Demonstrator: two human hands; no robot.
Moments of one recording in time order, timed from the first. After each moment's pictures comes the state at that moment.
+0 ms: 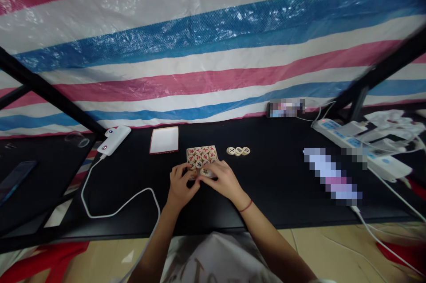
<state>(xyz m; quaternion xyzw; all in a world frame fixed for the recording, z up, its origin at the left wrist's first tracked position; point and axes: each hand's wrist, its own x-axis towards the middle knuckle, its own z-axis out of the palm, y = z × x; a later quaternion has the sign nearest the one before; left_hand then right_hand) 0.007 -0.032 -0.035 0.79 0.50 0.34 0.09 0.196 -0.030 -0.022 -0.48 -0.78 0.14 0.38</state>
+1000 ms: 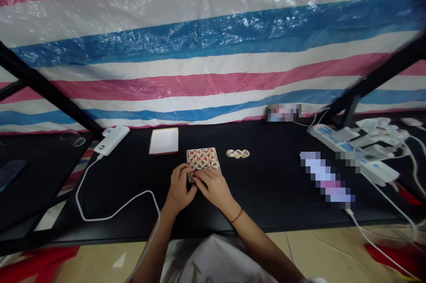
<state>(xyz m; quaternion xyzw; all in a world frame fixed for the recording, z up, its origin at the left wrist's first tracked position) 0.000 -0.030 -0.041 0.79 0.49 0.34 0.16 0.163 -0.040 -0.018 -0.51 -0.79 0.12 0.31</state>
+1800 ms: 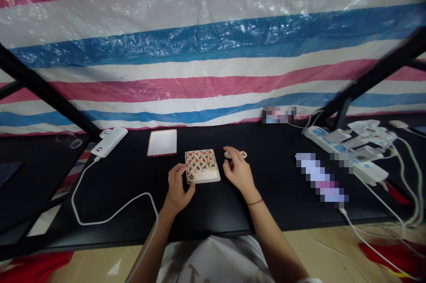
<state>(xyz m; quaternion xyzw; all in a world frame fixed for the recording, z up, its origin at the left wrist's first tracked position) 0.000 -0.028 -0.042 0.78 0.46 0.42 0.10 0.236 -0.018 -0.014 -0.64 -0.67 0.07 0.37</state>
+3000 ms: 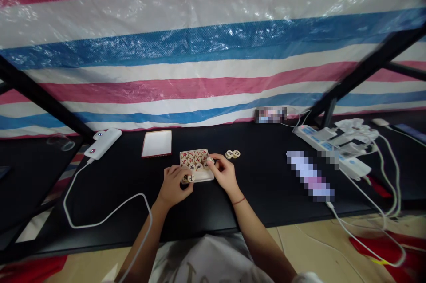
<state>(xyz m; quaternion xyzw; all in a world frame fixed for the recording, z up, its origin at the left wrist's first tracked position) 0.004 -0.015 -0.018 0.84 0.42 0.31 0.12 0.213 -0.018 -0.033 -0.56 -0.55 0.29 0.55</state>
